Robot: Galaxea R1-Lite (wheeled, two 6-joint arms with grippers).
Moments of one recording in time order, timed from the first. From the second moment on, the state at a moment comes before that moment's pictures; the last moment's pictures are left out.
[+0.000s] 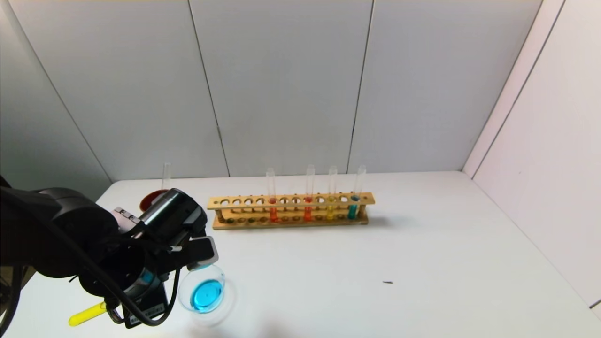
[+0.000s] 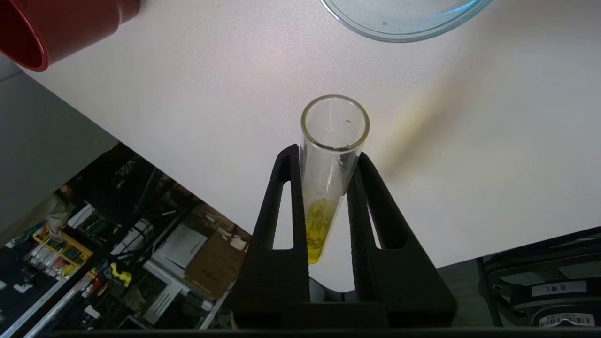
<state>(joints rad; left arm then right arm) -0.50 1.67 -0.87 0.47 0.47 0.57 0.00 0.00 -0.02 0.04 -0.01 0.01</state>
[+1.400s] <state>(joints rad) -0.56 1.92 -1.11 0.76 0.58 0.57 0.00 0.00 -0.02 0.04 -0.01 0.01</state>
